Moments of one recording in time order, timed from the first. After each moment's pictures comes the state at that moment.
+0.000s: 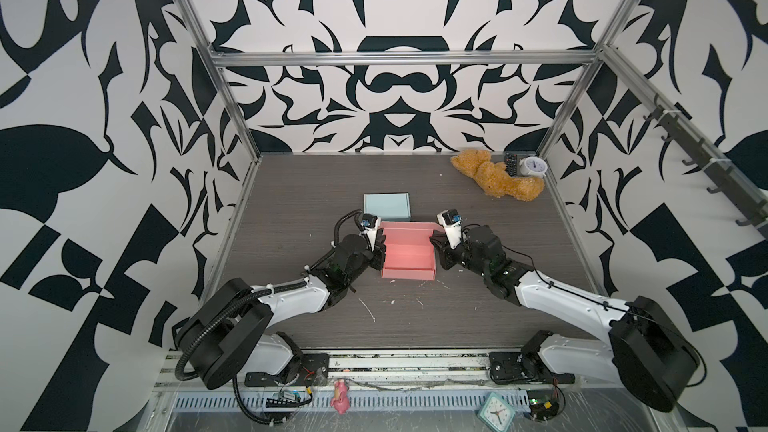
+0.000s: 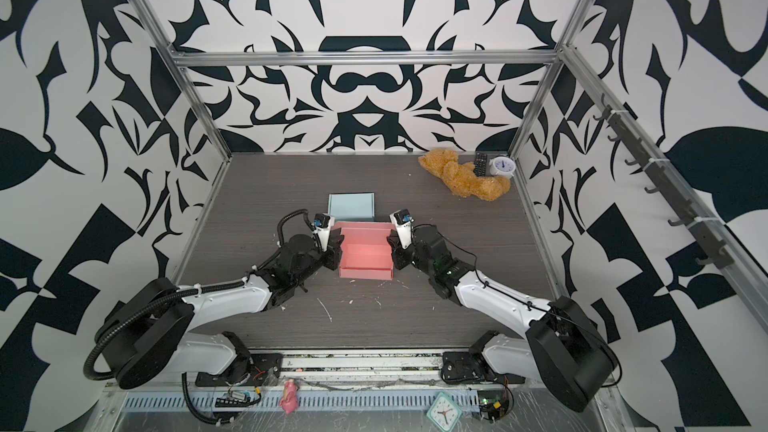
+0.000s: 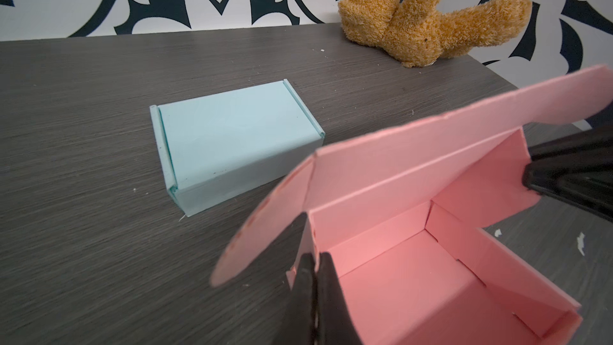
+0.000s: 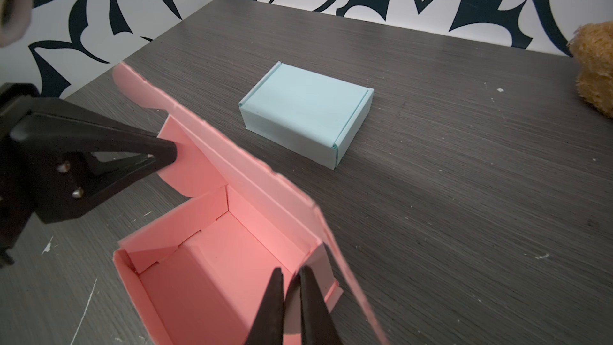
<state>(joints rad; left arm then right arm) -0.77 1.39 0.44 0.61 -0.14 -0.24 0.64 1.20 0.51 0.24 -0.10 0.14</state>
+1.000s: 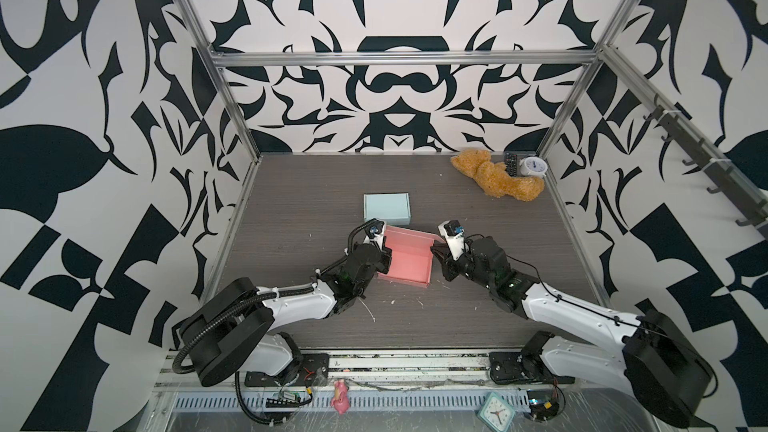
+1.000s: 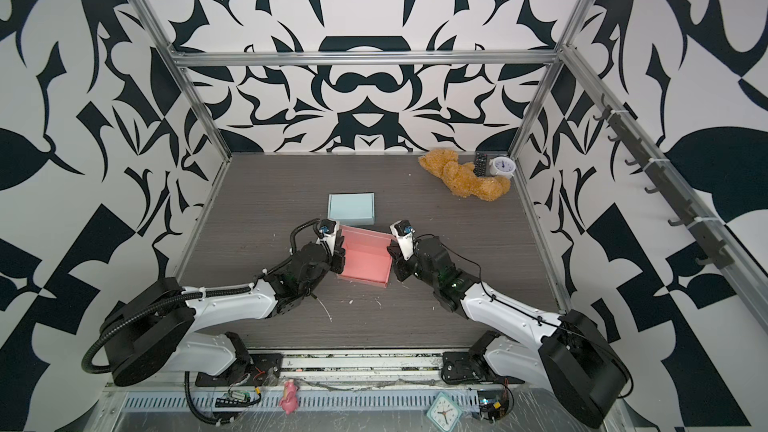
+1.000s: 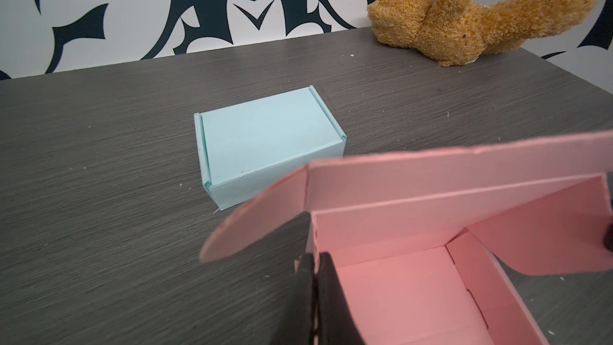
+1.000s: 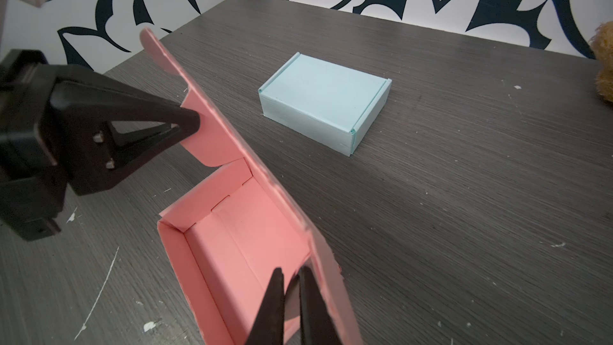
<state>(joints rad) -0.89 1.38 0.49 0.47 -0.41 -0.24 0.68 1.12 0.43 0.26 -0.10 0.13</state>
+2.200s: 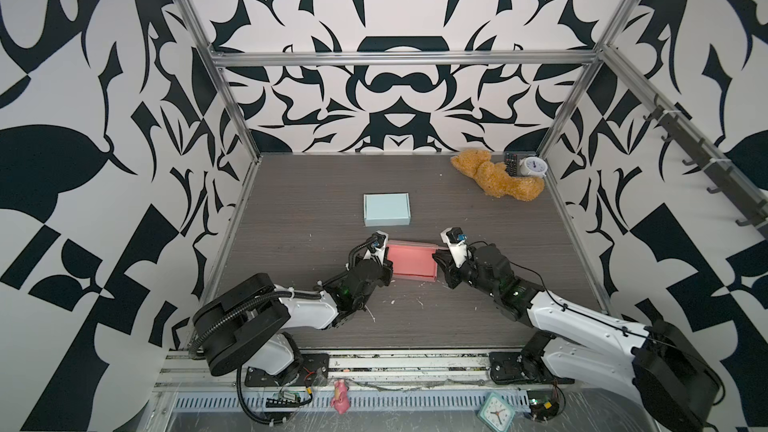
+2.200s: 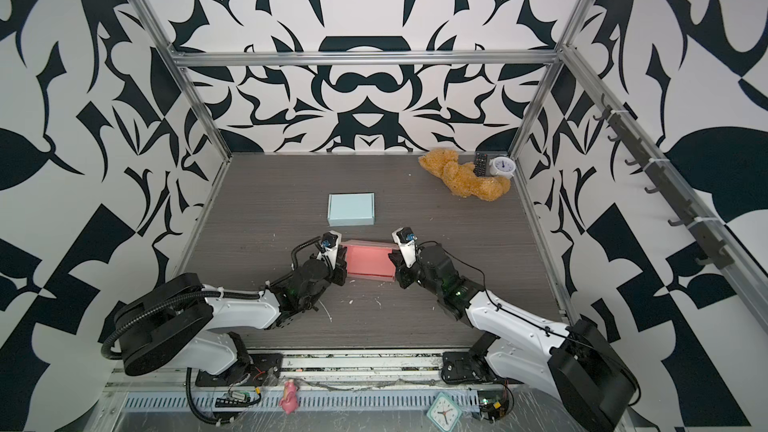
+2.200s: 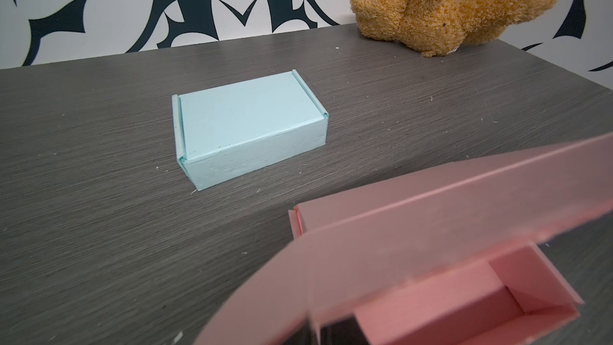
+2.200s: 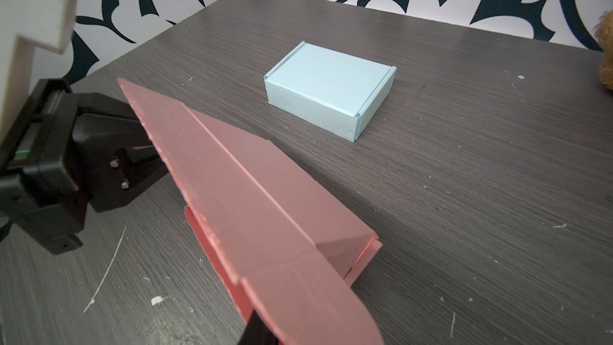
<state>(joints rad) -0.97 1.48 0.37 0.75 -0.46 -0.23 0.70 1.05 0.36 0.25 -0.08 0.13</state>
